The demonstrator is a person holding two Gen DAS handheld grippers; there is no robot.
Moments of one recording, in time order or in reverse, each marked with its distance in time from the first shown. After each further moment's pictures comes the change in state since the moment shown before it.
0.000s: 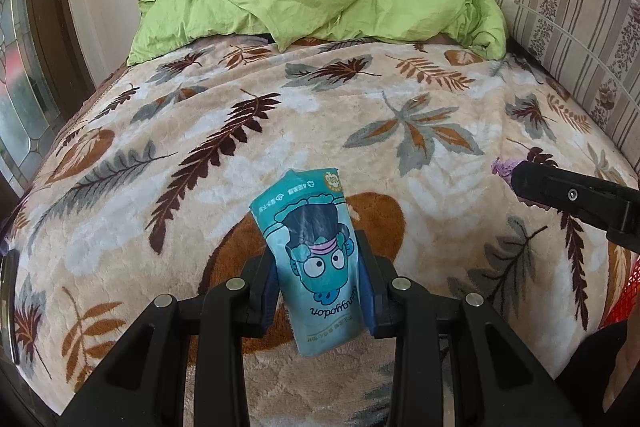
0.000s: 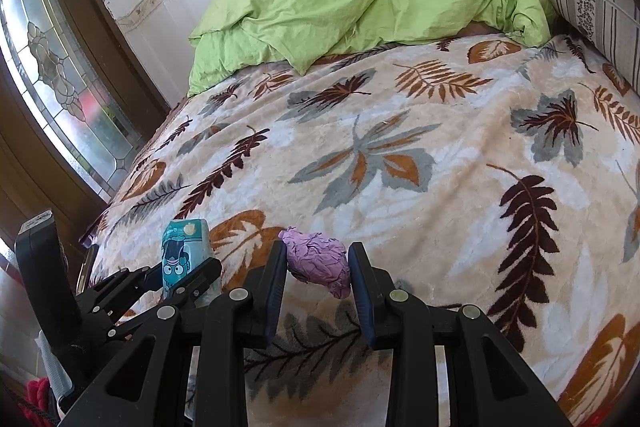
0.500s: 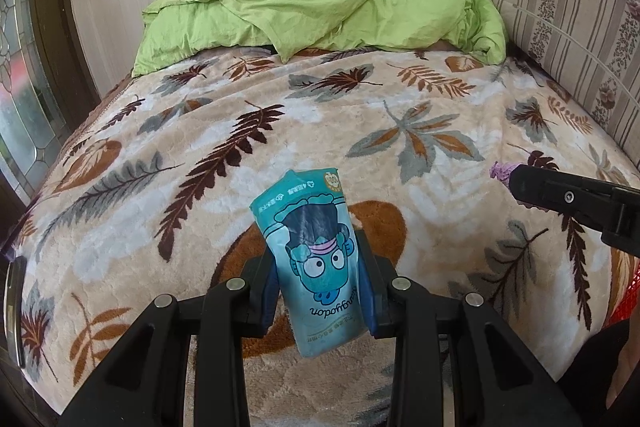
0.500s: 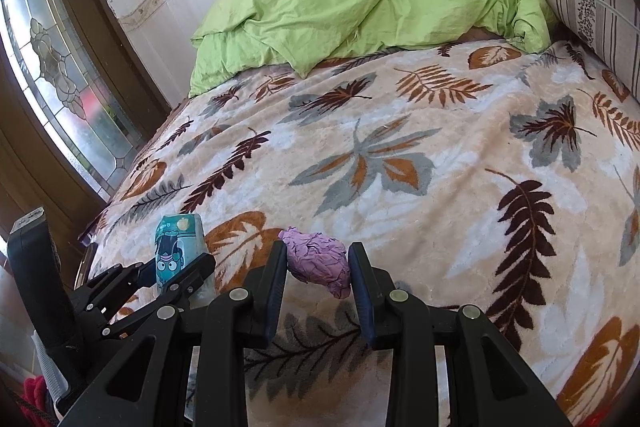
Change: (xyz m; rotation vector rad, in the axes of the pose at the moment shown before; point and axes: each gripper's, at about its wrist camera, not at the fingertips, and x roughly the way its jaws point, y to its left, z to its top) left arm -0.004 0.001 0.002 0.010 -0.027 0.018; right arm -0.002 0.001 -0.001 -0.017 -0.009 -0.006
